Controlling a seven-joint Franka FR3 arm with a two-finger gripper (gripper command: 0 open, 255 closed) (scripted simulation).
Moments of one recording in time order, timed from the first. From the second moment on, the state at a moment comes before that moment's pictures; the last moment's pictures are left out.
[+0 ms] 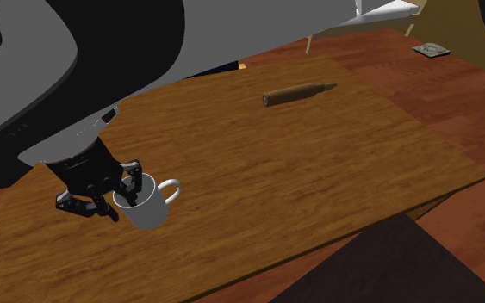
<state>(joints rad) 0.22 0.54 0.49 -1.61 -0.18 1.93 0.67</state>
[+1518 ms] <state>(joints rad) 0.22 0.47 0.50 -1.51 -0.15 1.77 0.66</state>
